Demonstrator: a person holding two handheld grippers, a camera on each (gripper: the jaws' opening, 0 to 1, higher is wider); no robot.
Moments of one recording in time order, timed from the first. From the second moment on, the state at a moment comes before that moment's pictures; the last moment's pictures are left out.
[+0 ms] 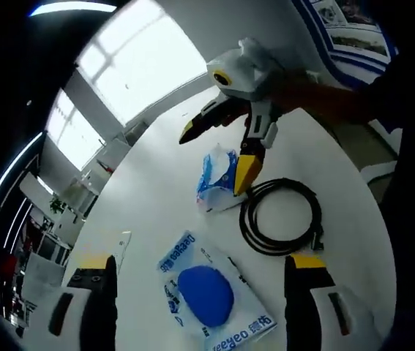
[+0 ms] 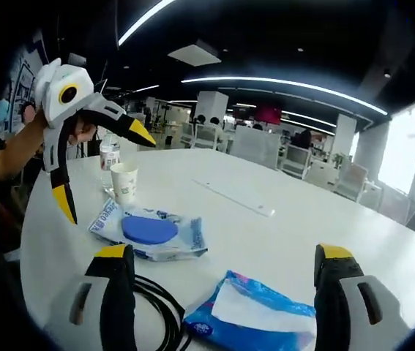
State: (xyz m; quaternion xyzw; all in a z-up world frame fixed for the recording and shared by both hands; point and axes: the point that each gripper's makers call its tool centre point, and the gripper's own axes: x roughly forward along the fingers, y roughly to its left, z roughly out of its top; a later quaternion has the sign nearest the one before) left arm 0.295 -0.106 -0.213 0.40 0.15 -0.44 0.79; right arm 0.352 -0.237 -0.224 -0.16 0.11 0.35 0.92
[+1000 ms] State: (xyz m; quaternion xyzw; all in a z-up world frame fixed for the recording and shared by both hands) left arm 0.266 -0.047 -0.236 0.22 0.24 -0.28 0.91; right arm 0.374 -0.204 -0.238 -0.17 0.16 0.41 0.88
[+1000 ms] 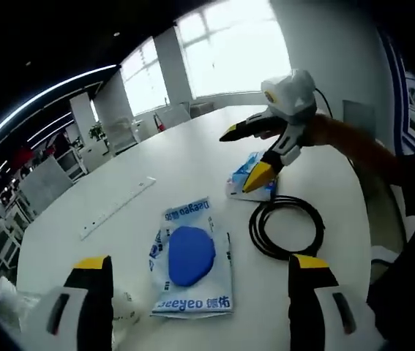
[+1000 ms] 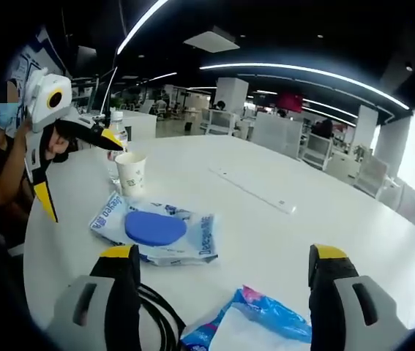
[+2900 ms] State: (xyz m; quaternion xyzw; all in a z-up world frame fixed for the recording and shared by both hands) left arm 0.247 -0.055 -0.309 0.10 0.25 -0.21 0.94; right arm 0.376 -0.157 -0.295 -0.40 0.17 0.54 0.73
